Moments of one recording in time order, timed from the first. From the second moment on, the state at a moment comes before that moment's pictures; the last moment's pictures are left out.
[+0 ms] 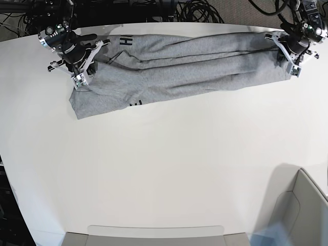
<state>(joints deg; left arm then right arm) 30.5 -20.0 -32.8 101.7 -16.3 -35.5 50.7 -25.8 10.3 11.0 119.4 10.2 25.2 -57.1</state>
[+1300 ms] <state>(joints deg) 21.8 -17.8 -39.2 93.5 -14.6 -35.2 59.5 -24.2 11.6 10.8 114.6 10.3 25.3 -56.7</state>
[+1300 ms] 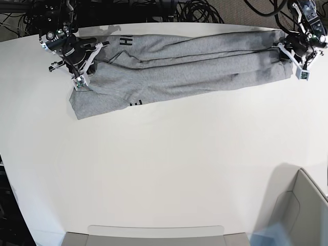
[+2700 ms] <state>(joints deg) -1.6 -13.6 -31.7 74.3 -16.3 -35.8 65.3 -21.8 11.8 11.0 113.6 10.2 25.3 -56.8</state>
